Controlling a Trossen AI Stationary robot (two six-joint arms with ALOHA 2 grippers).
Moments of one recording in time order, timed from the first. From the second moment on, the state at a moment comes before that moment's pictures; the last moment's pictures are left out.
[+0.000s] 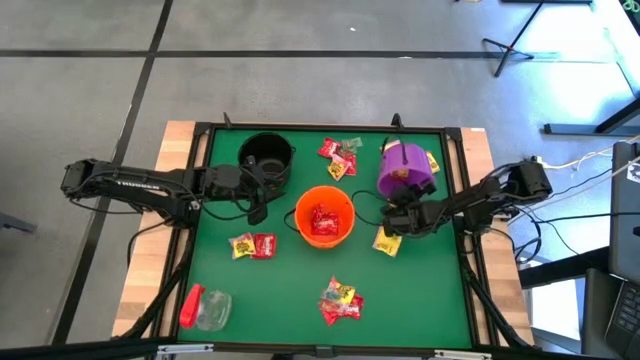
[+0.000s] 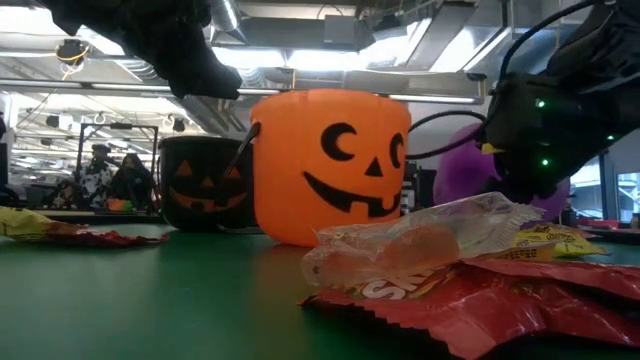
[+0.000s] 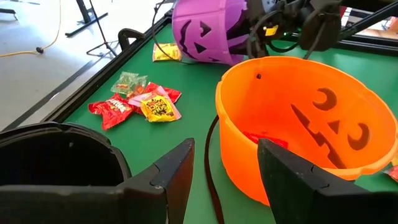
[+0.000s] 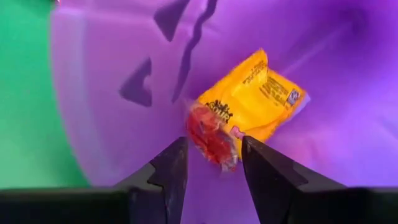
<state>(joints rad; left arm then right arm) 0.05 0.94 0.57 -0.08 -0.24 -0.15 0.15 1.53 0.48 -0.41 1.05 0.87</state>
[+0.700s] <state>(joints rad) 0.05 0.94 0.57 -0.10 -0.24 -0.15 -0.01 1.53 0.31 0.04 0.88 0.62</state>
